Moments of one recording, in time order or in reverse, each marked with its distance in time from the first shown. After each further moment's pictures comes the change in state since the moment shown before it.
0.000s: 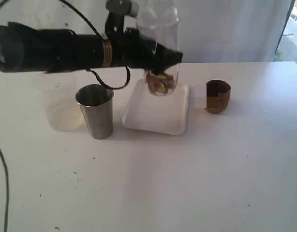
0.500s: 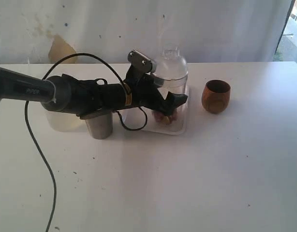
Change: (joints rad) left arm -0.062 0.260 0.000 -0.410 -0.041 0.542; right arm 0.000 0.000 0.000 0.000 0.000 0.014
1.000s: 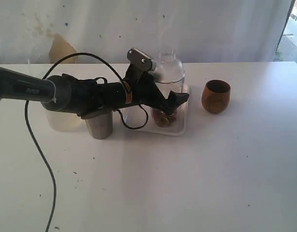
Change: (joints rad) left arm 0.000 -0.002 -0.001 -0.051 0.002 0.051; right arm 0.000 0.000 0.000 0.000 0.000 0.000
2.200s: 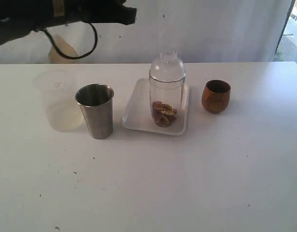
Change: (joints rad) left arm 0.000 -0.717 0.219 -0.008 0.468 -0.082; right arm 0.000 0.000 0.000 0.000 0.000 0.002
